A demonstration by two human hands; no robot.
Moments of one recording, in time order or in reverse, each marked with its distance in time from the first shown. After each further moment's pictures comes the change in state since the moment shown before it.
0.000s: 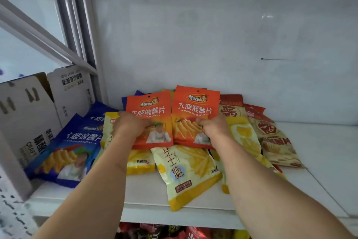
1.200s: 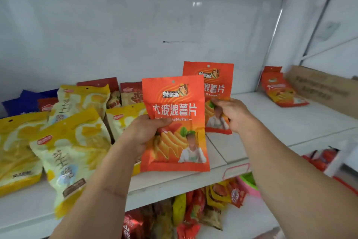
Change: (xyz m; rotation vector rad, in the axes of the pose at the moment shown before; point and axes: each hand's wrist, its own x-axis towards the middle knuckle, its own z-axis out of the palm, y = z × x) left_hand -0.208 0.107 0.157 -0.718 -0.912 0.241; right_hand 0.004 0.040 -0.310 0.142 0.206 0.116
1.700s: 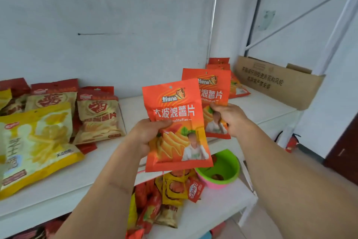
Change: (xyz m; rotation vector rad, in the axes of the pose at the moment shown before) left_hand 0.039 -0.050 0.245 -0.042 -0.086 -0.154; right_hand 0.064 0.052 -0.241 0.032 0.088 -0.001
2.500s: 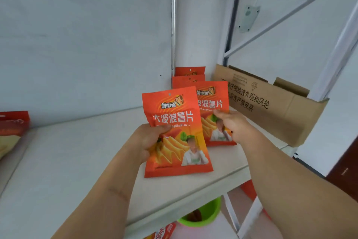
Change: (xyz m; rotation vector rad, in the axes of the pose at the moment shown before) left_hand 0.203 0.005 0.190 0.071 0.024 -0.018; right_hand 0.237 0.003 -0.149 -0.162 -0.006 0.044
